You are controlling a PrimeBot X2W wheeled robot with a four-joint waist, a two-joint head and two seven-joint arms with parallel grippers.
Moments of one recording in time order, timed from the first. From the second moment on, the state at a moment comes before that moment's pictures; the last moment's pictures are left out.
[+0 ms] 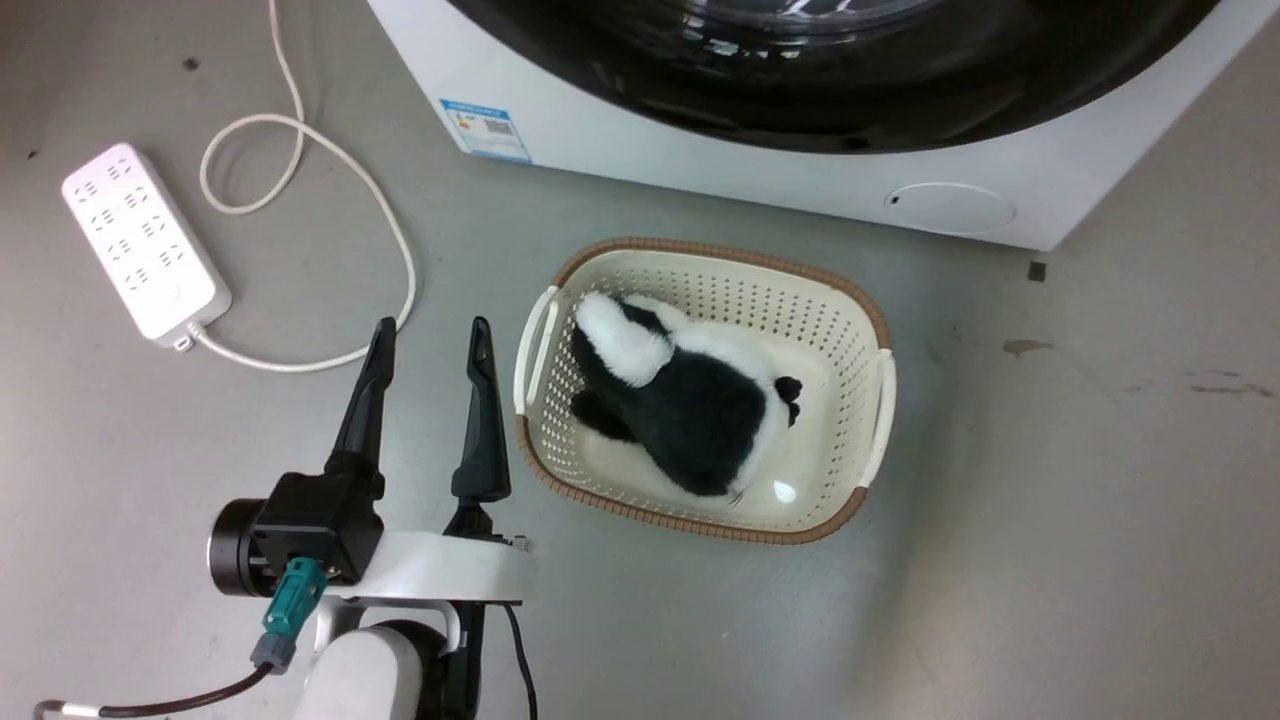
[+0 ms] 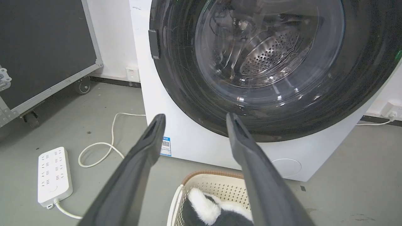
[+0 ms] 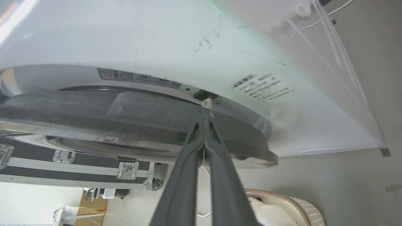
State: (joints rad) left arm -0.19 0.05 -0.18 -0.10 -0.18 0.14 -0.20; right arm -1.18 -0.29 -0.39 0.80 0.81 0.13 0.60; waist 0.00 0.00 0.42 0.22
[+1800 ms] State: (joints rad) left arm -0.12 0.05 -0.22 0.00 -0.24 0.13 -0.26; right arm -0.66 -0.06 -0.29 0.62 1.34 0.13 1.11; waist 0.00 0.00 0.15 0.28
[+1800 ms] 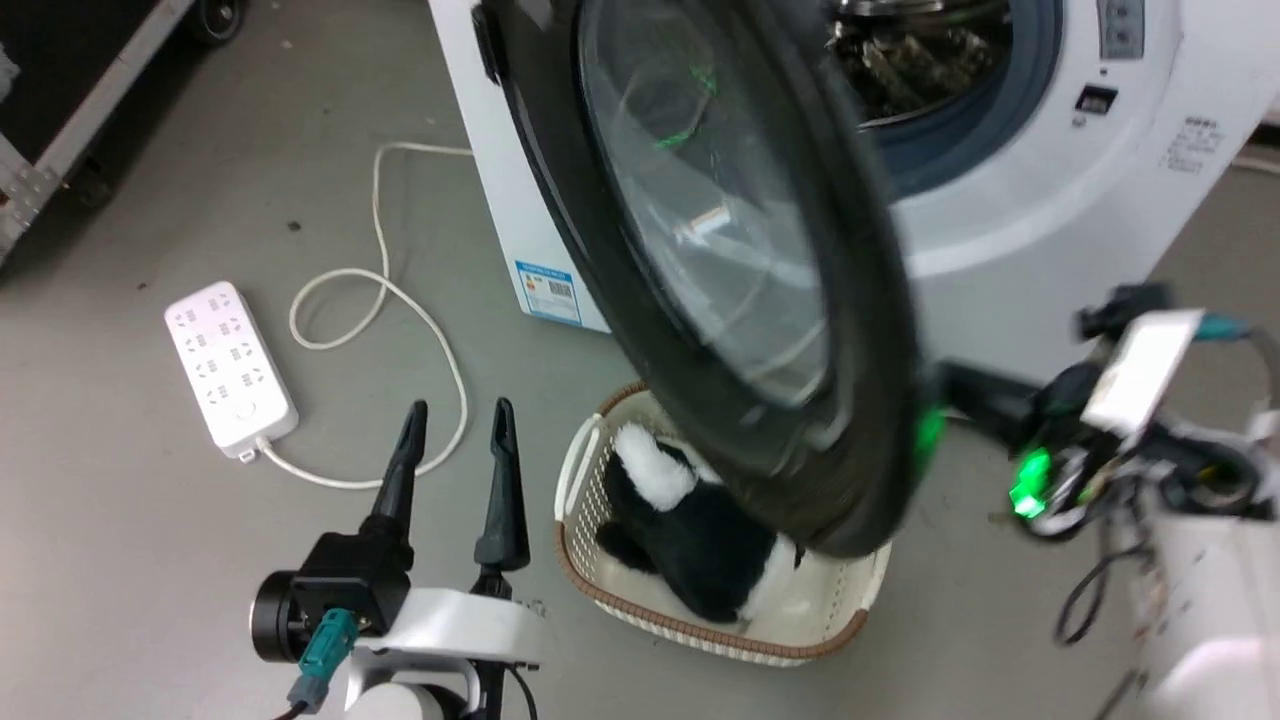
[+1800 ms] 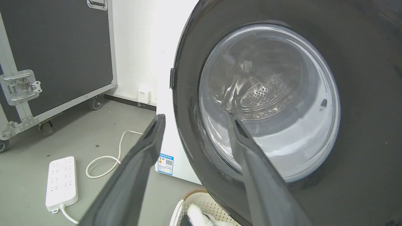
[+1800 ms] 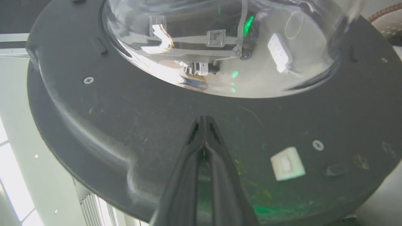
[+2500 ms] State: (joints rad) left arm -0.09 0.05 -0.21 0.07 -0.23 0.07 -0.26; right arm -0.45 -0.09 0.06 0.41 1.43 0.13 0.68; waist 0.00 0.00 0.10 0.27
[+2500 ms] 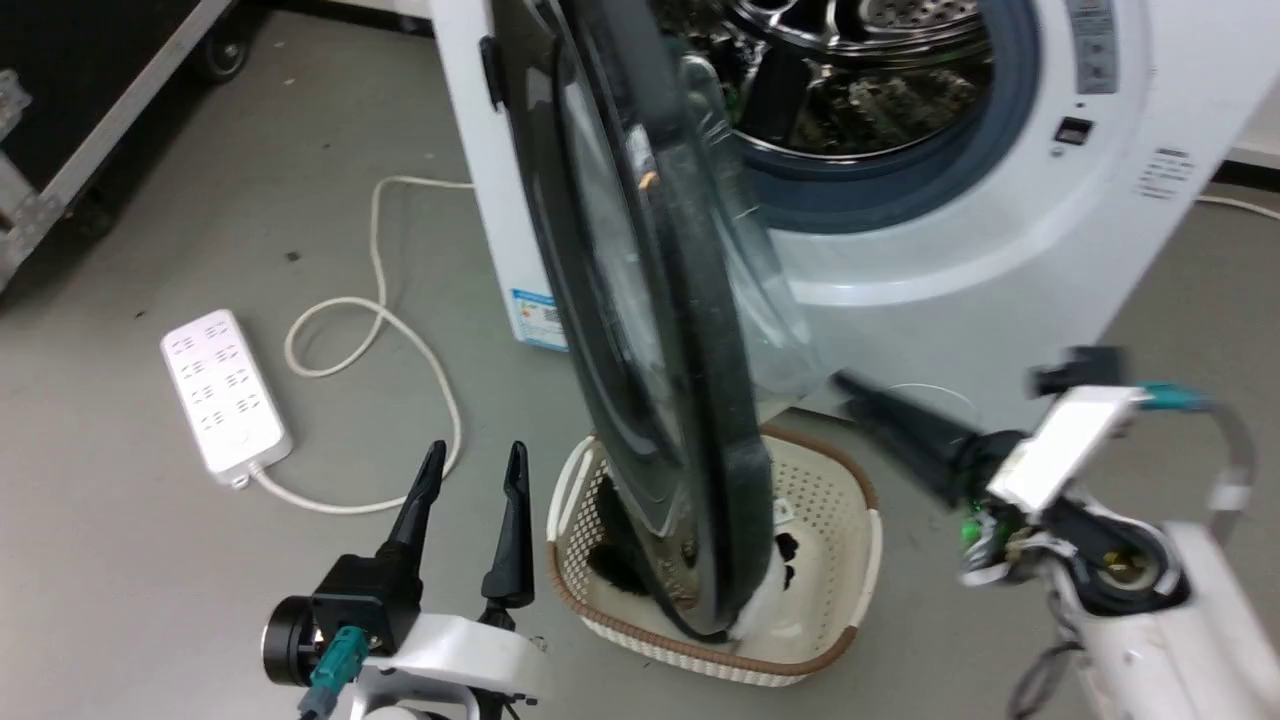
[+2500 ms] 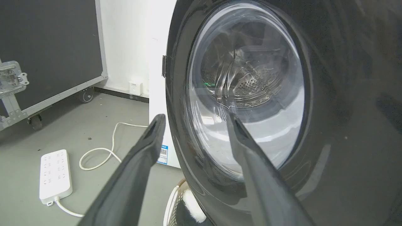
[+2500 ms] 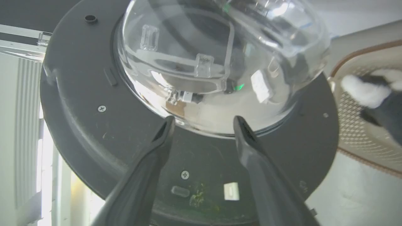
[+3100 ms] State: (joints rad) left arm -0.05 0.05 -0.13 0.10 -0.23 -0.01 -0.26; right arm -0.09 -0.33 0.06 0.07 0.50 0.13 -0.19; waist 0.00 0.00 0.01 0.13
